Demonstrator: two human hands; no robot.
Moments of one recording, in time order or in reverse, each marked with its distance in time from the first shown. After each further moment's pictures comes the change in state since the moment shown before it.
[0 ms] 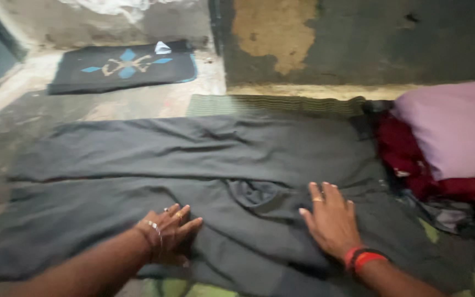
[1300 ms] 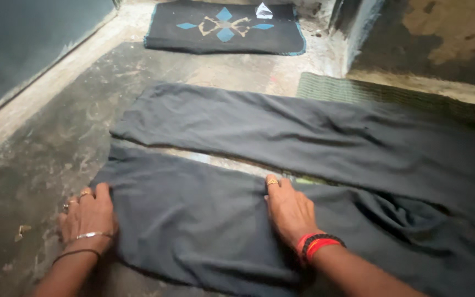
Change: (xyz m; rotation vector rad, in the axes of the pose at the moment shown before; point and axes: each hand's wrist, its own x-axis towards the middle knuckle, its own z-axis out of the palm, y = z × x) left_hand -0.084 -0.260 0.270 -0.364 0.499 -1.097; right_hand 0.063 -0.356 0.041 0.214 -0.176 -0.293
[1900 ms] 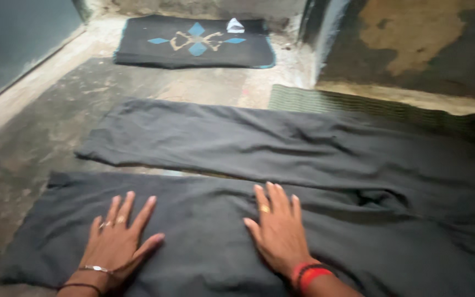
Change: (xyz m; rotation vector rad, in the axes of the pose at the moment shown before) left_hand -0.022 0.083 -0.024 -0.108 0.061 0.565; right_hand -0.024 0.031 0.008 -0.034 0.381 -0.186
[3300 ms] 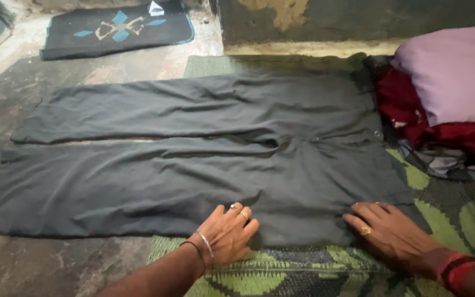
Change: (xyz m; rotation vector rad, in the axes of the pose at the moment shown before) left_hand -0.085 0.358 -0.072 -0.090 -0.044 0.933; right_hand -0.301 0.296 -0.209 -0.271 -0.547 -0.277
